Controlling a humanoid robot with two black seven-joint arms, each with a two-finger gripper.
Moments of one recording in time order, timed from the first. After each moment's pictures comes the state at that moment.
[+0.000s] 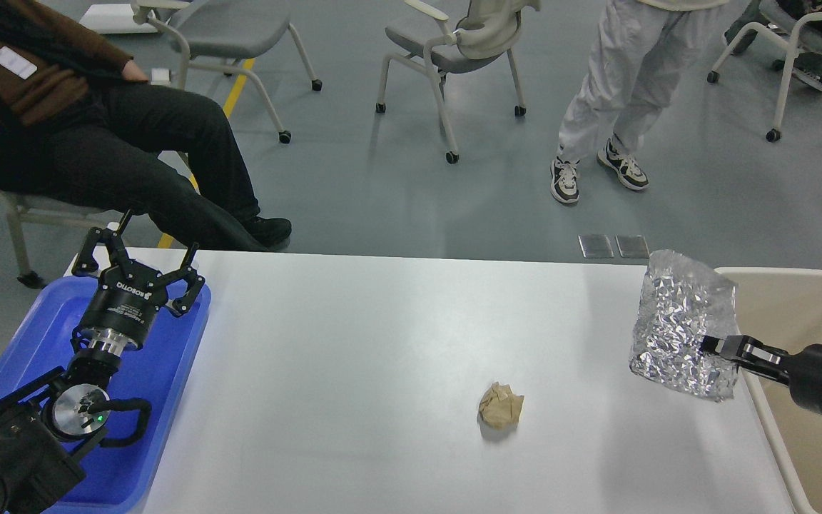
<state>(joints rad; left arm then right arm) -0.54 0.41 -0.65 -0.53 -0.18 -0.71 -0.60 0.77 -1.01 -0.01 1.11 -0.96 0.04 0.50</state>
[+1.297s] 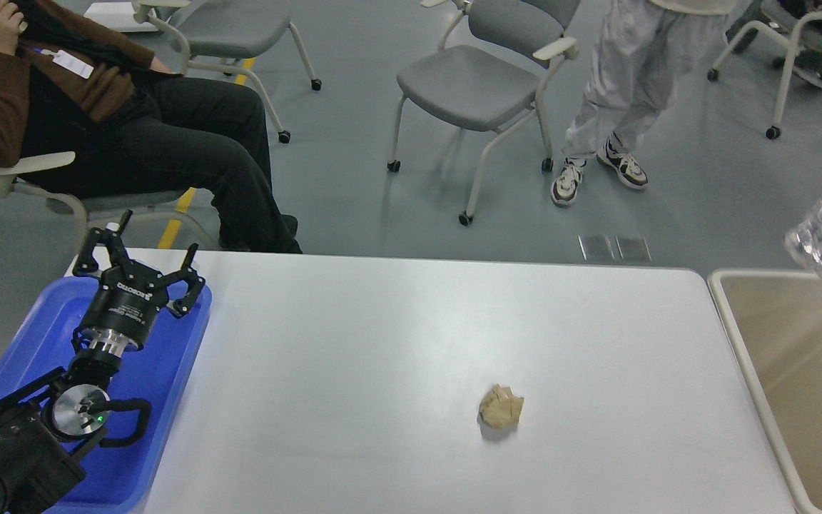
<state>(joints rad) -0.54 0.41 -0.65 -0.53 -0.18 -0.71 -0.60 0.95 -0.86 -0.22 0.31 -0.58 0.31 0.49</state>
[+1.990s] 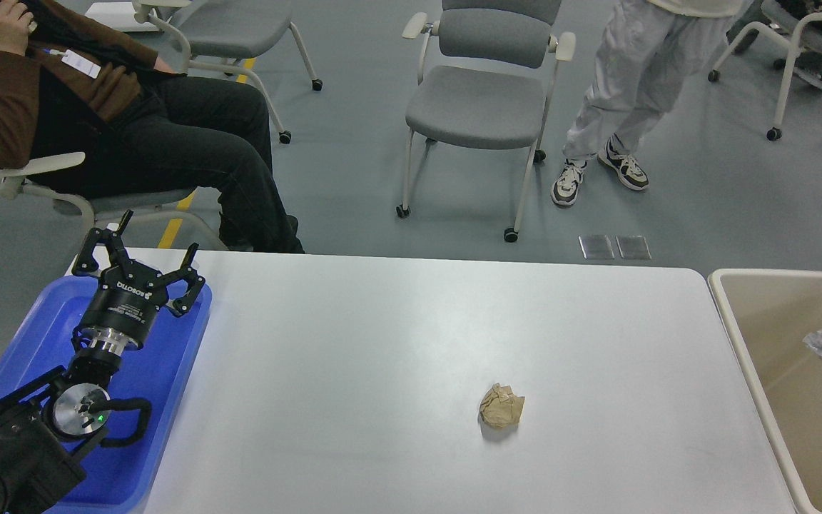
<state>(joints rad) -0.54 0.41 -0.65 -0.53 -0.18 -0.71 -0.60 0.72 -0.52 -0.22 -0.11 -0.43 0.23 0.04</state>
